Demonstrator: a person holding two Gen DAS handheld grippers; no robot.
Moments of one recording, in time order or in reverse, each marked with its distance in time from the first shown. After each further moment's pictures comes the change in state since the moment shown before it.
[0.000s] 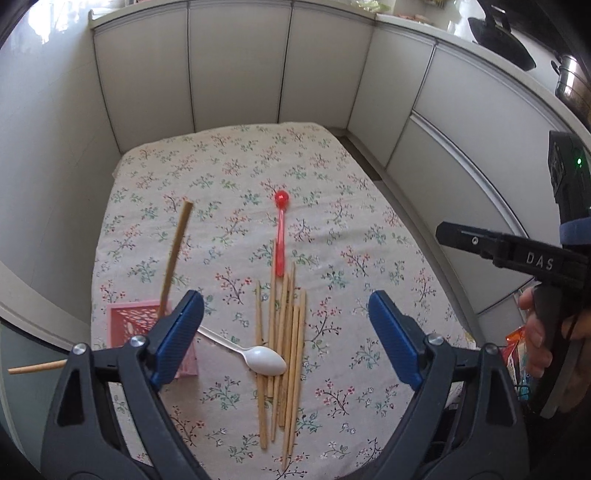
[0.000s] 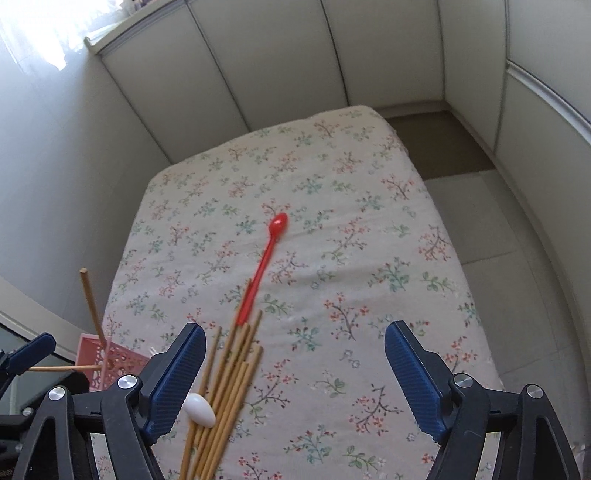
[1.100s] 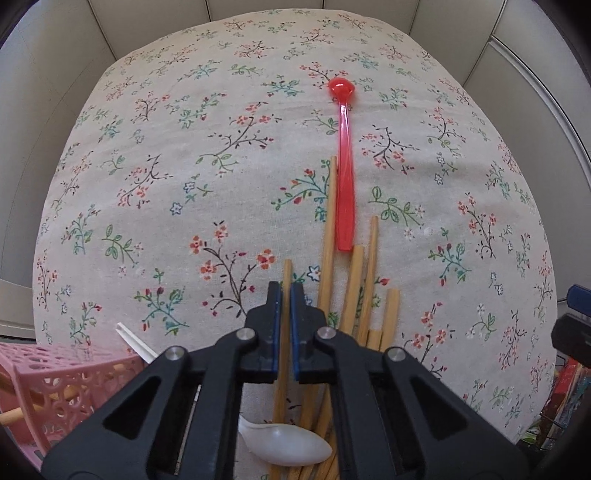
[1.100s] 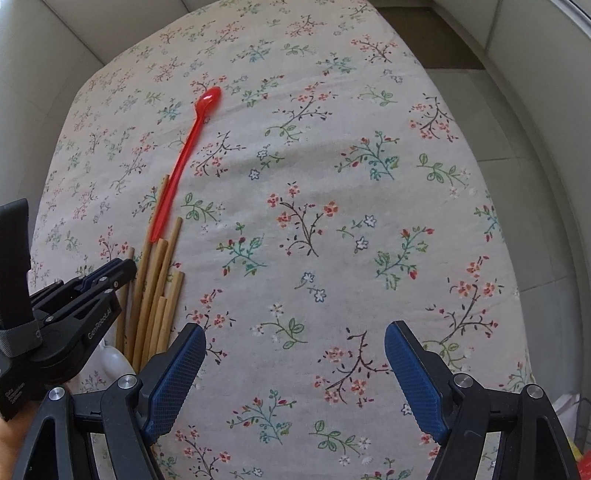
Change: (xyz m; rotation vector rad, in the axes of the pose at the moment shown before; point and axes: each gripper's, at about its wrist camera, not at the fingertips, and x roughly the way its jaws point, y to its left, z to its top) left arm 0.183 0.021 -0.010 -0.059 0.285 0.165; right arm 0.111 -0.028 -0.031 0.045 0.329 -0.109
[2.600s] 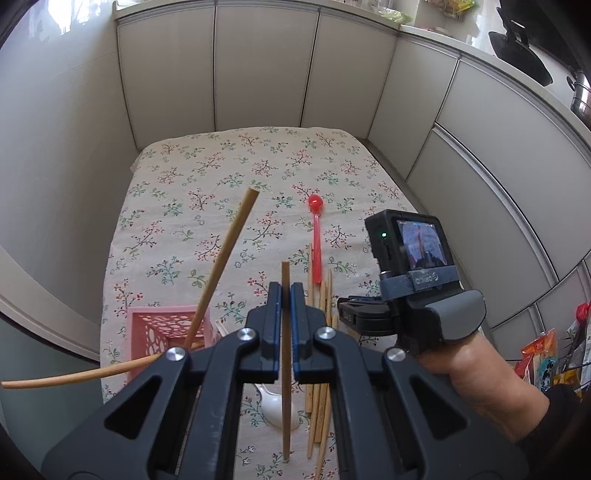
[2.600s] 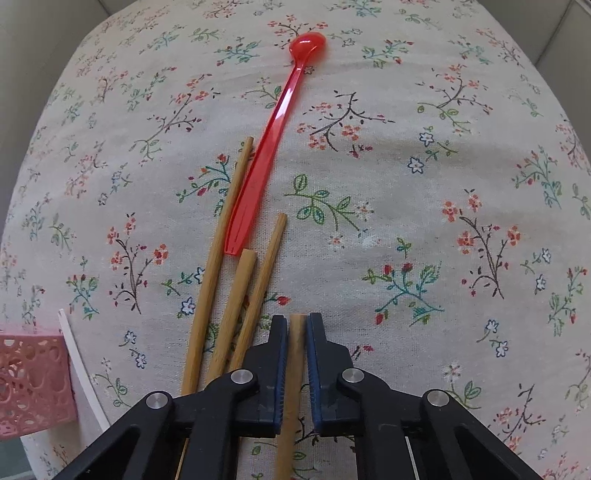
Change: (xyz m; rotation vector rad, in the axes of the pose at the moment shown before) left arm -0.162 0.056 -0.045 -0.009 -0.352 -0.133; right arm 0.090 0.103 0.021 -0.075 0.033 -0.035
